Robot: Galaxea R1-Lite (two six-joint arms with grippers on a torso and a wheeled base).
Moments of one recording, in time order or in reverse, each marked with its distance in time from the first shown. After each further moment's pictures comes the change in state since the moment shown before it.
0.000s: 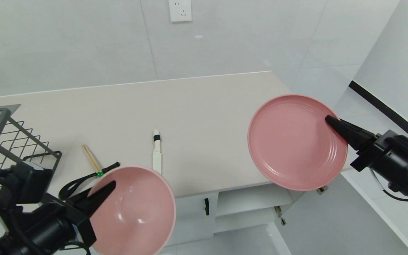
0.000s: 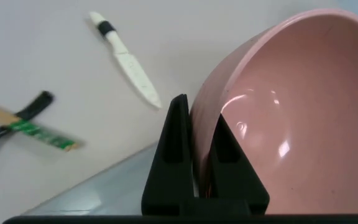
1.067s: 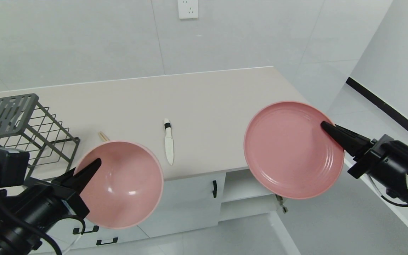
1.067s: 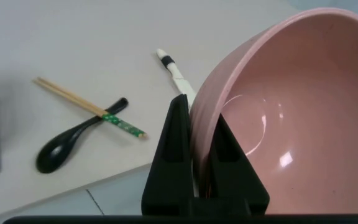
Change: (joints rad) left arm 0.107 0.067 0.024 -0.230 0.008 0.009; right arm 0.030 -0.001 0.023 0.000 0.001 -0.007
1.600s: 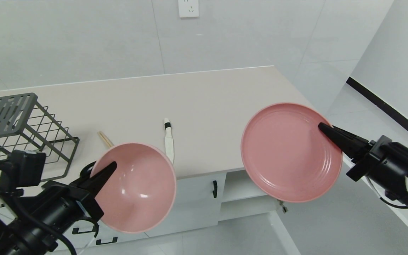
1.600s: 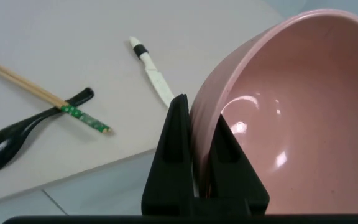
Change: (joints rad) left arm -0.079 0.101 0.005 -0.077 0.007 -0.110; right arm 0.012 0.000 0.004 -0.001 0.000 -0.001
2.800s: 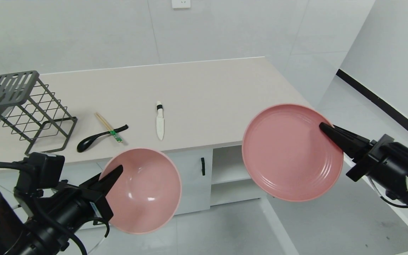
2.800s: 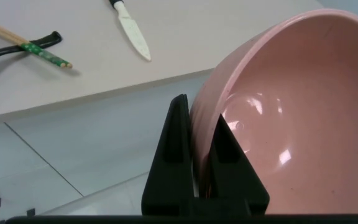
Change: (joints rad) left arm -0.037 0.067 0.003 -0.029 0.063 0.044; right arm 0.000 -0.001 0.001 0.000 -0.001 -0.060
